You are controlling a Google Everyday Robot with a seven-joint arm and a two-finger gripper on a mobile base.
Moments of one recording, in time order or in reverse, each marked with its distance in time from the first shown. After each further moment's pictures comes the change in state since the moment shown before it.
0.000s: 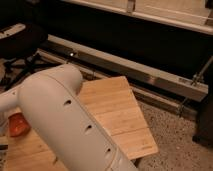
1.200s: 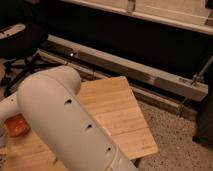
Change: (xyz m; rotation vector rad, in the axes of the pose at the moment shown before) arm 0.012 0.038 0.030 -0.067 0.036 -0.055
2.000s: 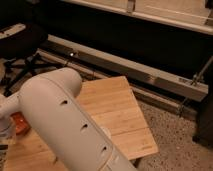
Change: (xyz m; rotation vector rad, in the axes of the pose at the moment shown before) arm 0.019 -0.051 0.010 0.033 0.011 0.060
